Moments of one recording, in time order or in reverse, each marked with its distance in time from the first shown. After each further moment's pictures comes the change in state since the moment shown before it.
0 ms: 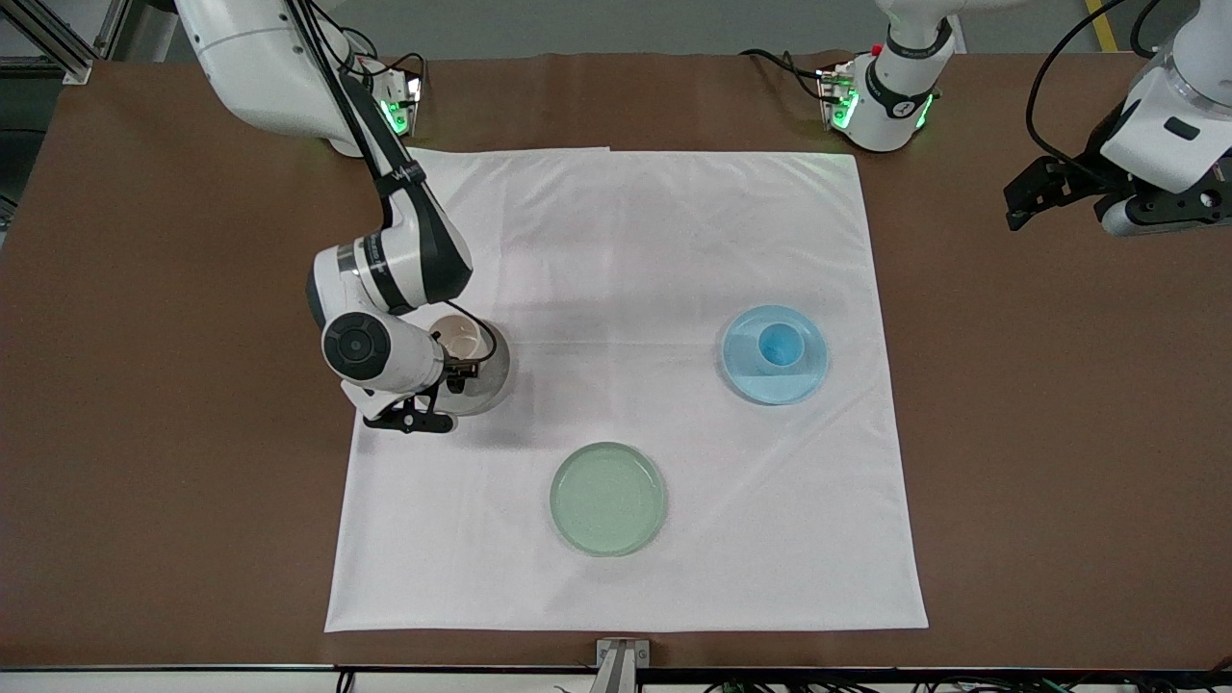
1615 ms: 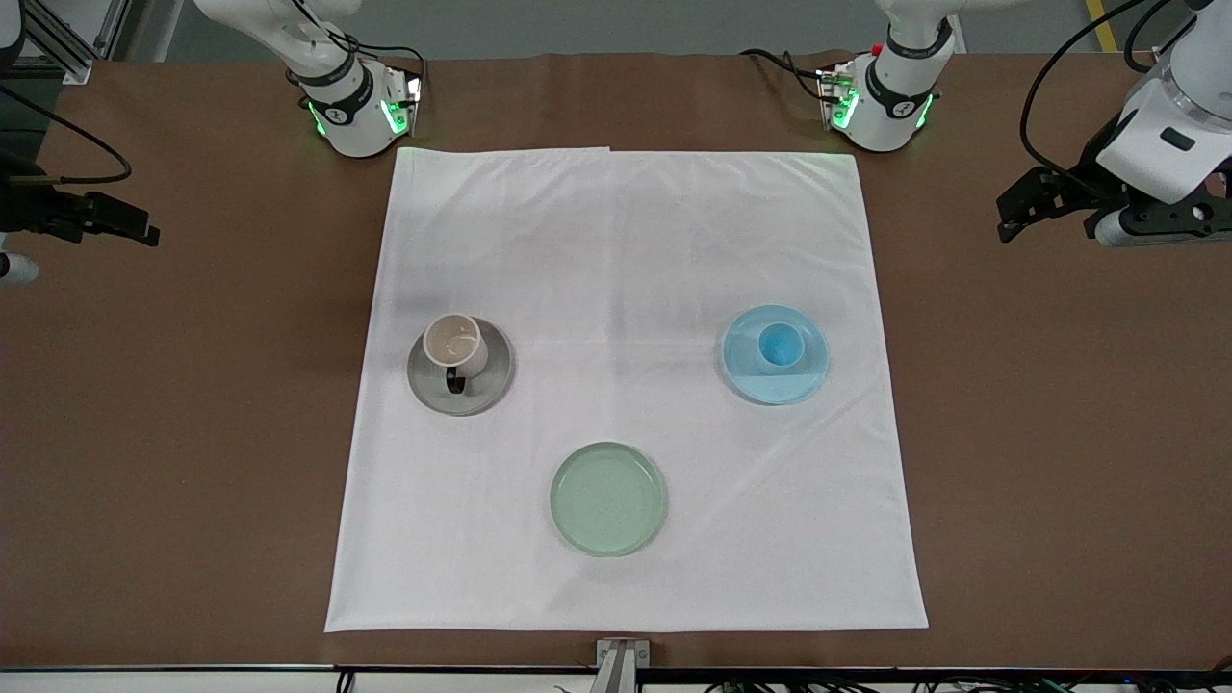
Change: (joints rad) left arm 0.000 0.014 -0.001 -0.006 -0.035 0.052 0.033; right arm -0.427 -0.514 -0.053 -0.011 -0.138 -0.428 -0.437
